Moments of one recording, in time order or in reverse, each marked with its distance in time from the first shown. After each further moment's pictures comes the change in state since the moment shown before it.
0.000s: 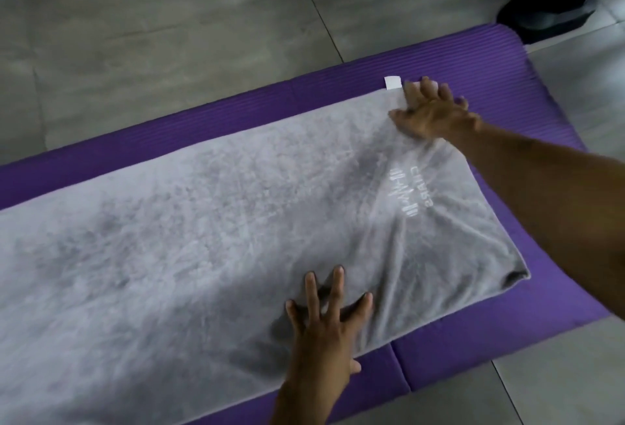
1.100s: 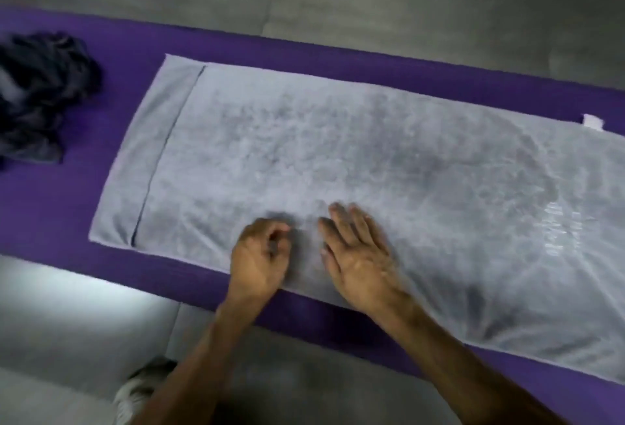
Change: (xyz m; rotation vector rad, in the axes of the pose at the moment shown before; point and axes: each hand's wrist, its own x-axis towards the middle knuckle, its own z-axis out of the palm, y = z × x) left_hand -0.132 -0.162 0.036 -0.754 0.953 -0.535; right_hand -0.315 -0.220 0.168 -0.022 0.234 -1.015
